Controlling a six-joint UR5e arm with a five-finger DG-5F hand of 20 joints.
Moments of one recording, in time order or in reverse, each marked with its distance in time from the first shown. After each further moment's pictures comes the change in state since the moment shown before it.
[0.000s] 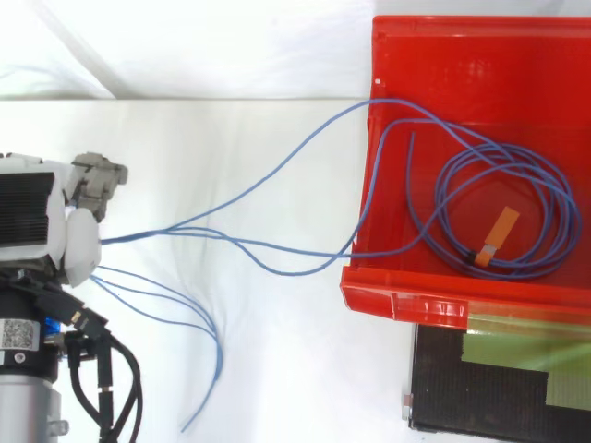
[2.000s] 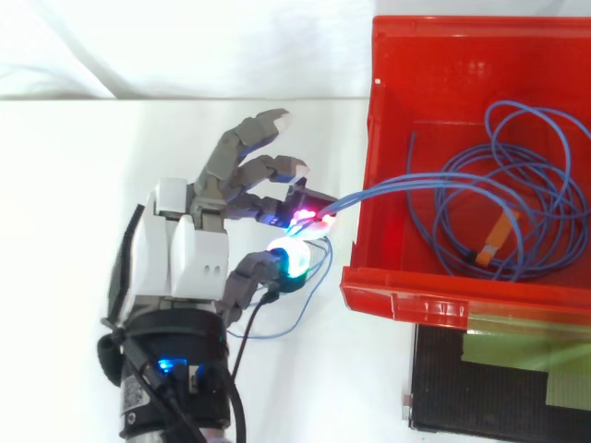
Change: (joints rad) arm -0.197 -0.002 -0.014 -0.011 -0.156 -1.364
